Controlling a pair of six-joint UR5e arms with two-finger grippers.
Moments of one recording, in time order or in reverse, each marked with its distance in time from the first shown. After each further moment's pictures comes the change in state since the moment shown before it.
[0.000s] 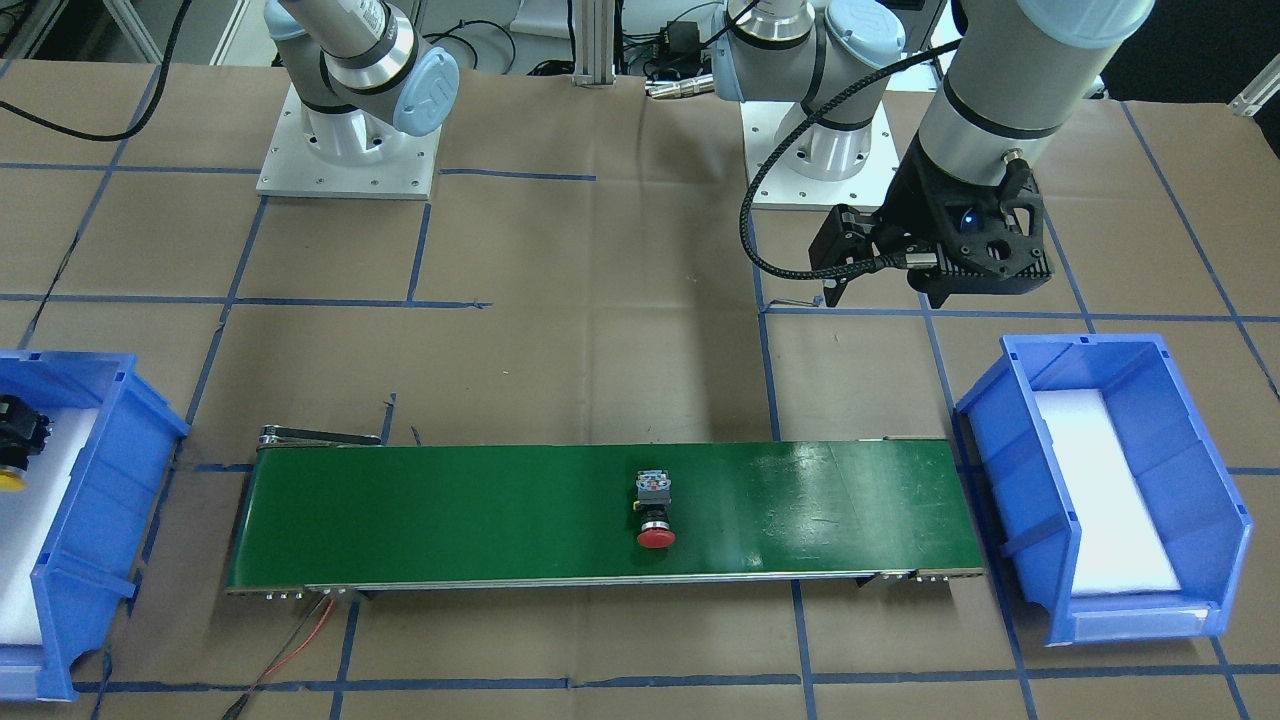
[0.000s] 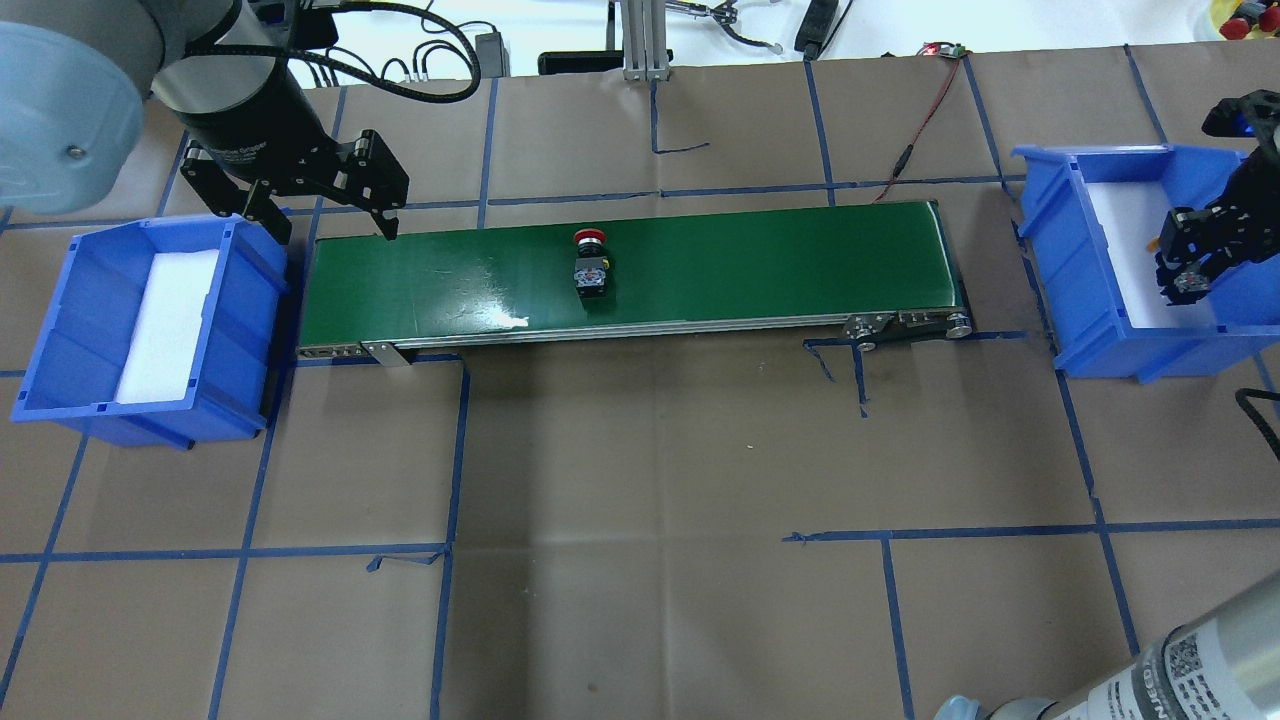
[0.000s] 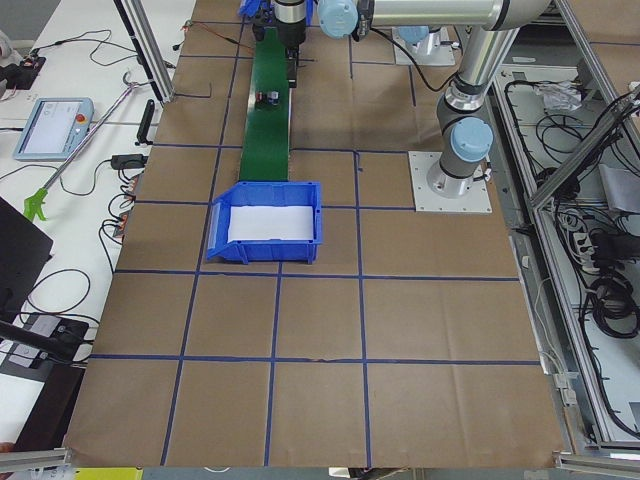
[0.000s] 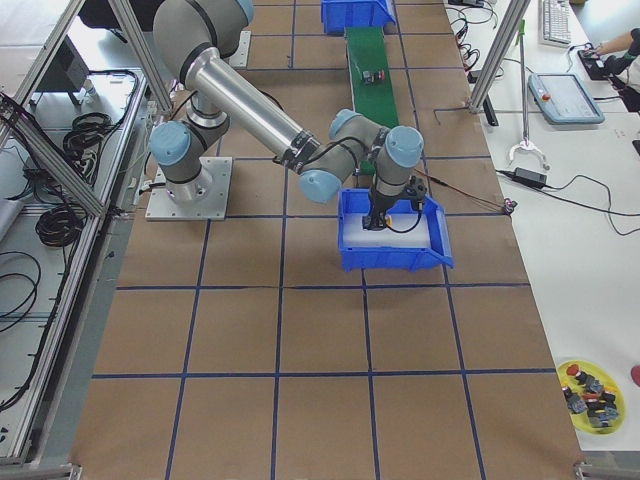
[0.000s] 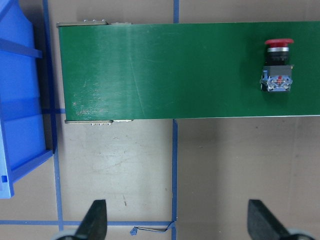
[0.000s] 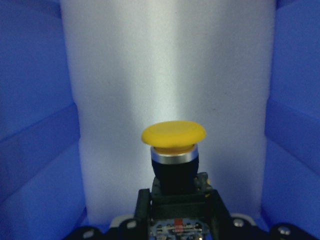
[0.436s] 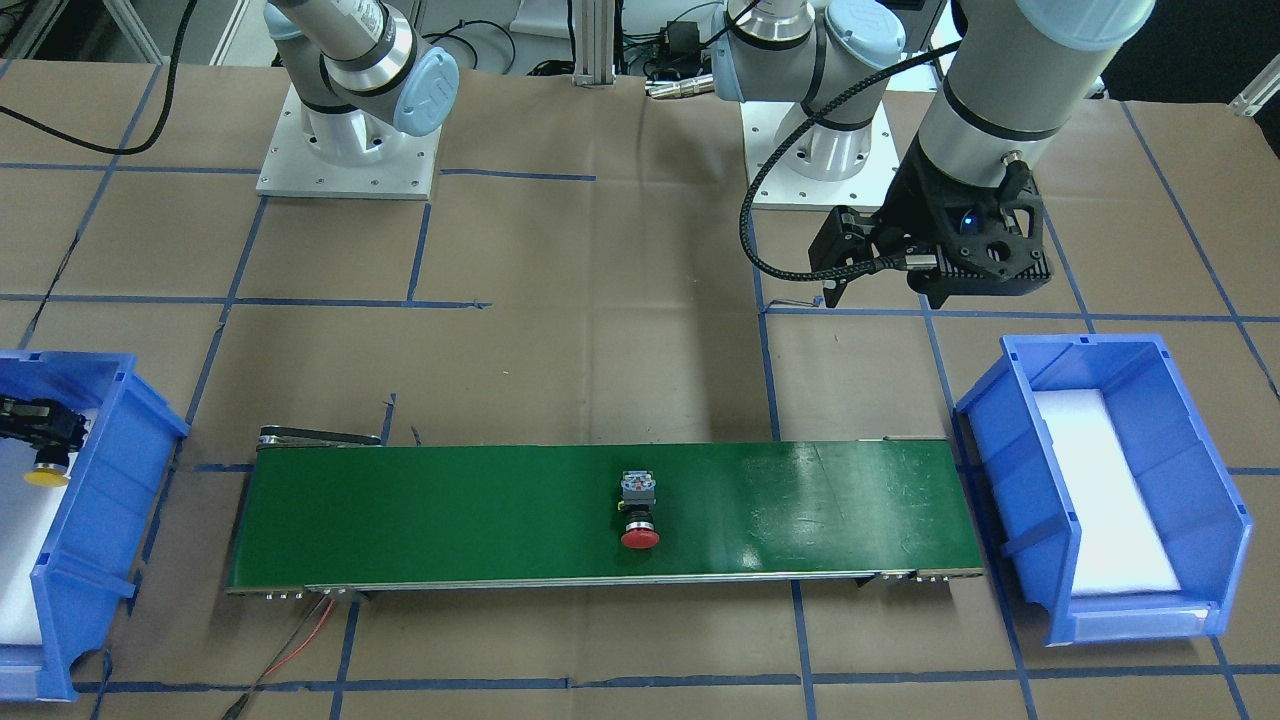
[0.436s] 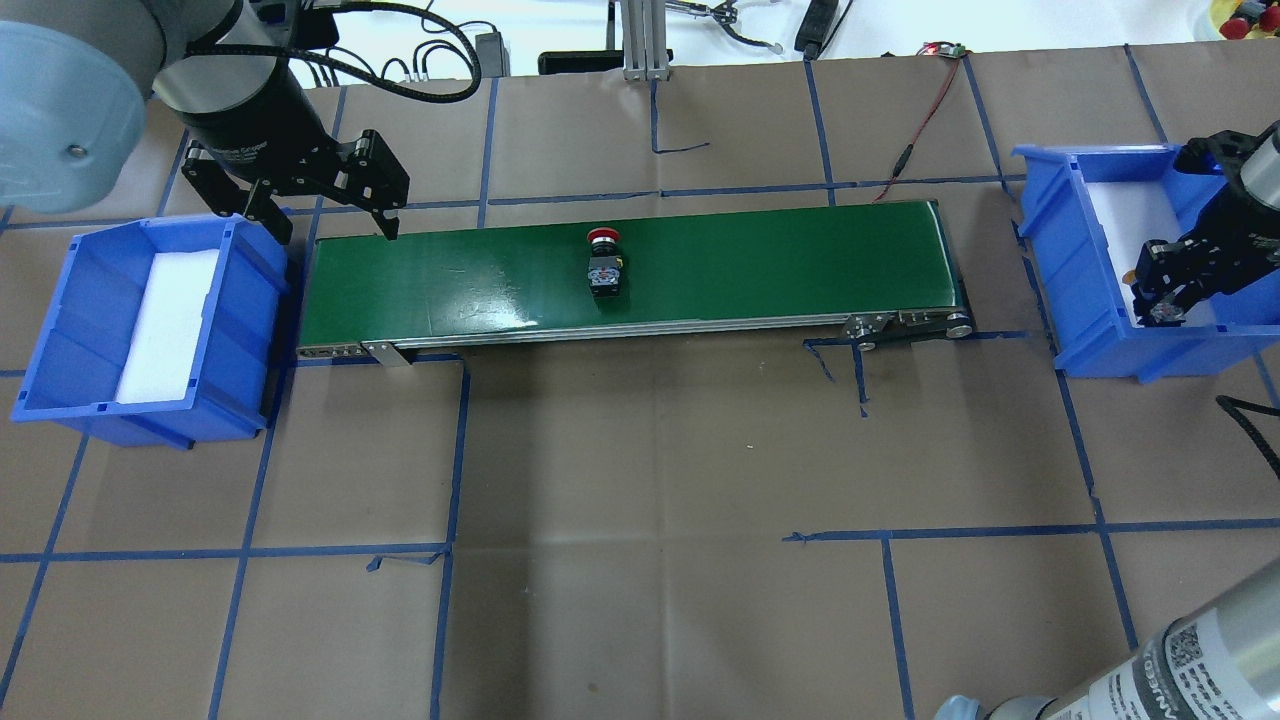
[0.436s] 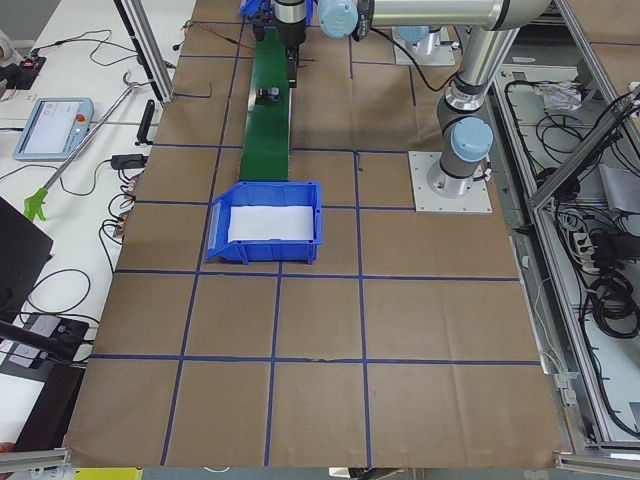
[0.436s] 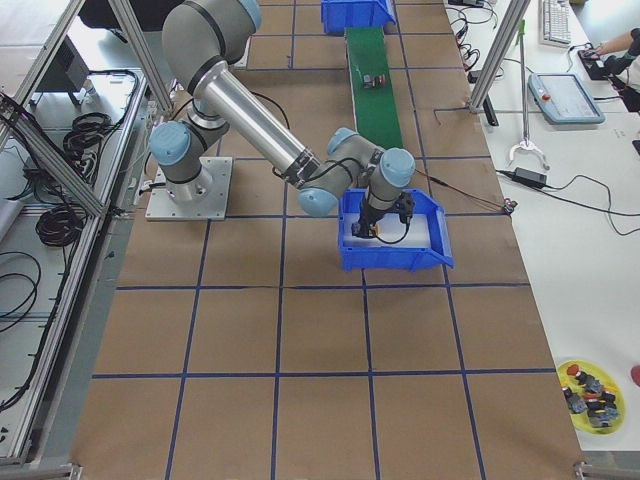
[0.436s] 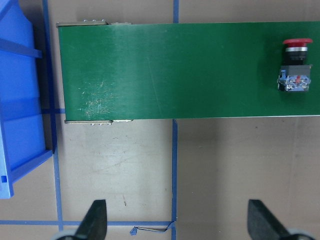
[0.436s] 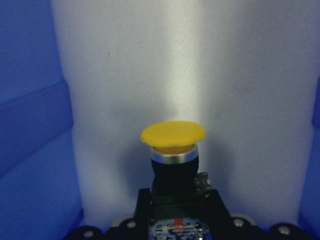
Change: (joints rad) left arm 0.000 0.000 0.000 -0.001 -0.001 0.000; right arm -0.001 0.019 0.066 -0.033 -0.003 -0.005
